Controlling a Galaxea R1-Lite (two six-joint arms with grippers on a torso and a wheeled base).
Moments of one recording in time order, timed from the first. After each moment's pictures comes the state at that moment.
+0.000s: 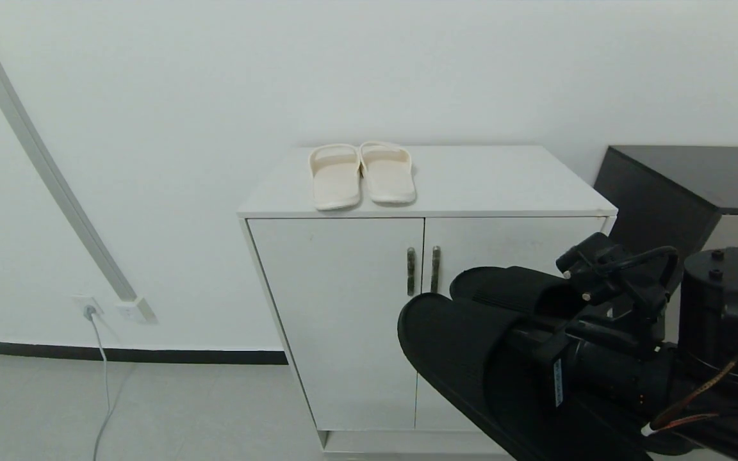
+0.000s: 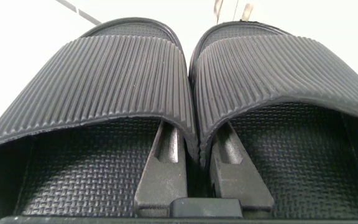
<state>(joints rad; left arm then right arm) 0.00 0.00 0.00 0.00 0.00 0.00 0.83 1.47 -0.62 -0.60 -0.16 0.04</state>
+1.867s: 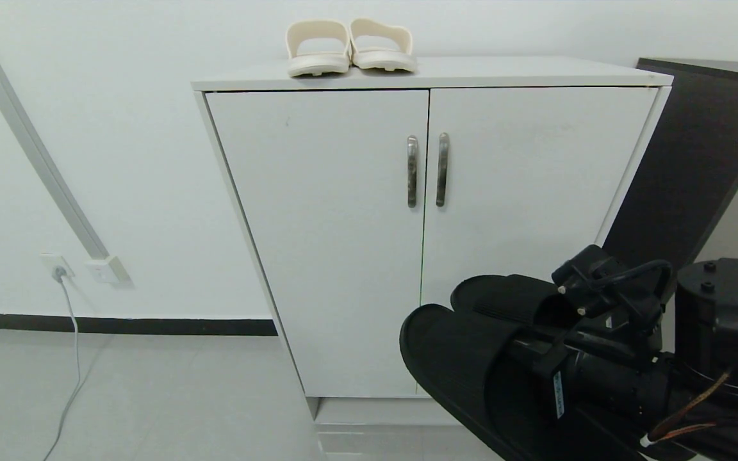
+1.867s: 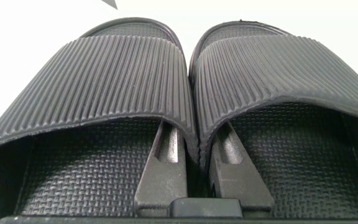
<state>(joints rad) 0.00 0.00 0.00 0.00 0.00 0.01 0.83 1.48 -0.59 -0.60 -0.16 0.02</state>
